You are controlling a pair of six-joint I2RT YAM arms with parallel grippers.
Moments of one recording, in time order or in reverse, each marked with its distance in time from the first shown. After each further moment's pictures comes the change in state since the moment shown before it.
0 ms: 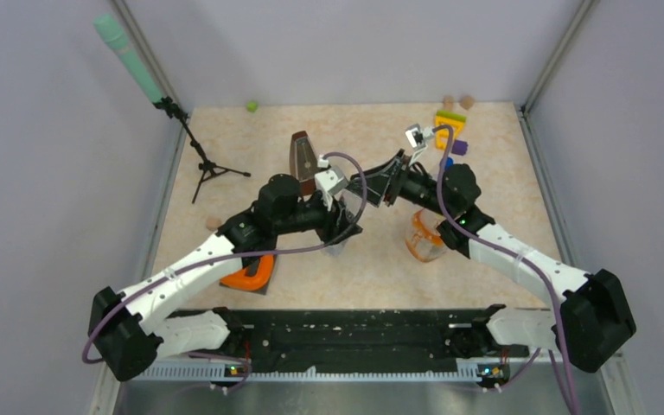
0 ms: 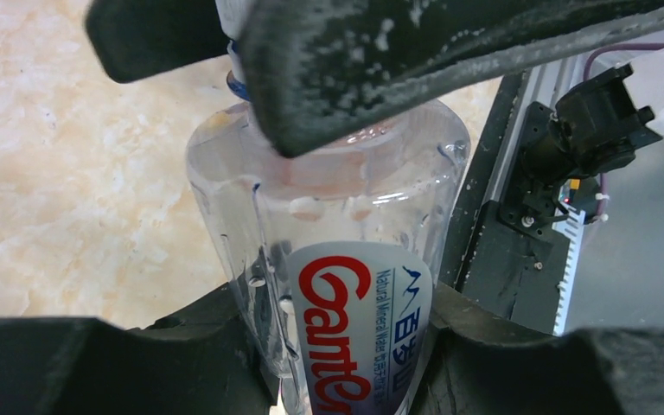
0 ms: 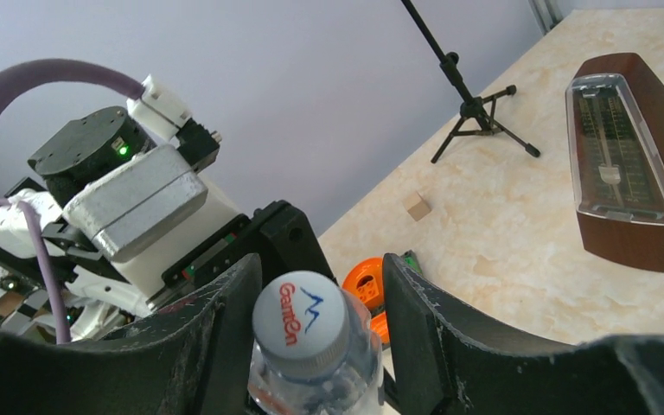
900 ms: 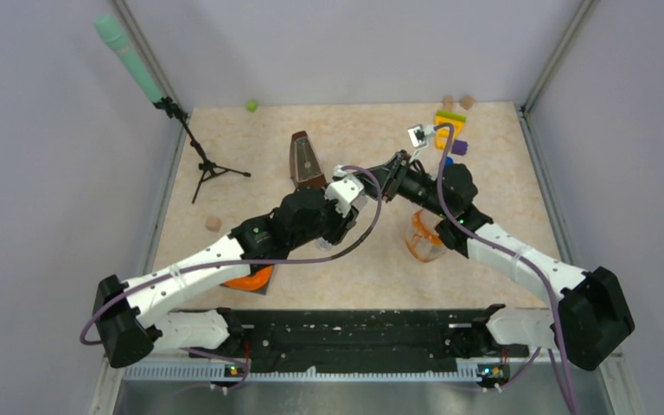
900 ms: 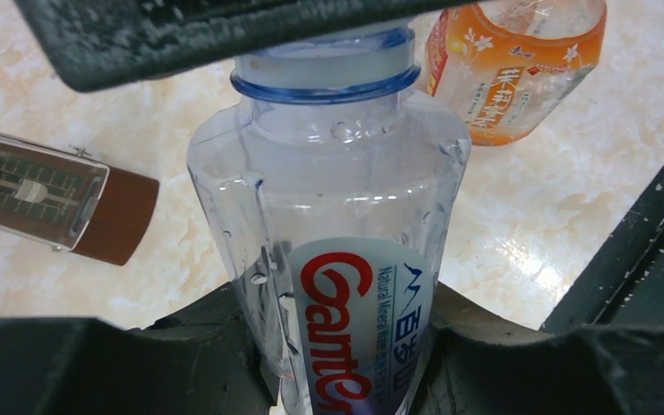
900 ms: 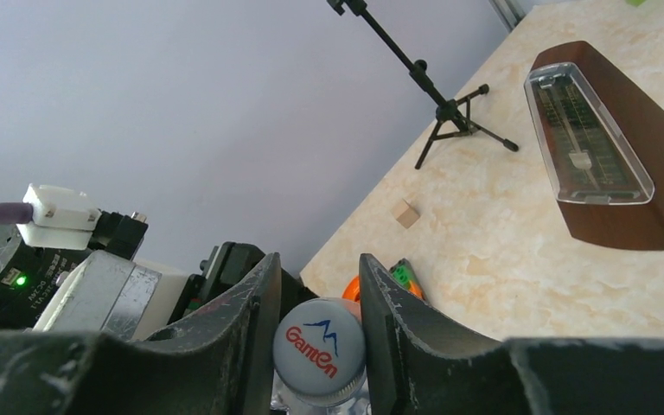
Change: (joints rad) left arm -0.190 0.048 0.081 -0.153 -0.550 0.139; right arm 0.006 0.008 -0.002 -0.028 0.106 0.059
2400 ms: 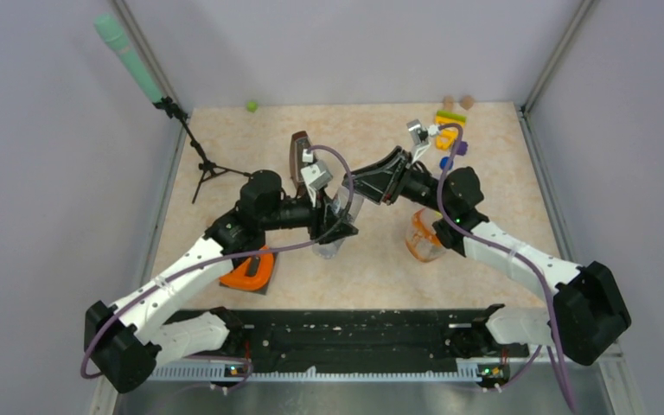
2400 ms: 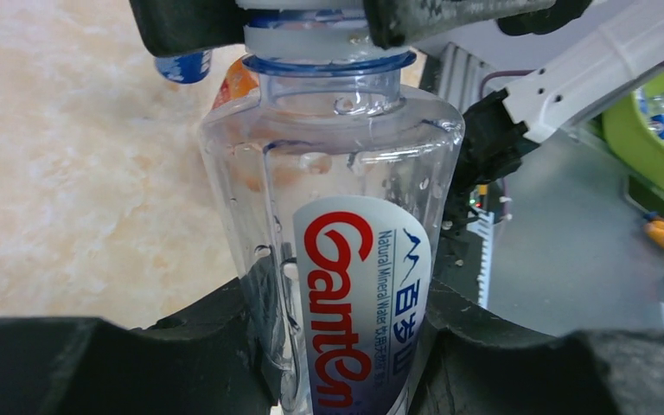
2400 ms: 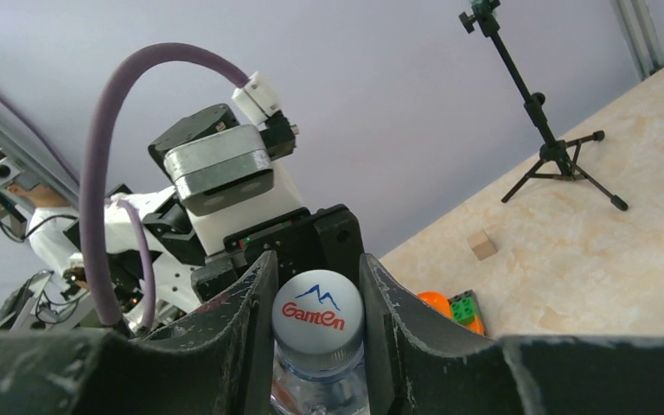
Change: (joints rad) left arm 0.266 -0.116 -0.091 0.170 0.739 -0.213; right arm 0.007 0.036 0.000 0.261 -0.176 0.069
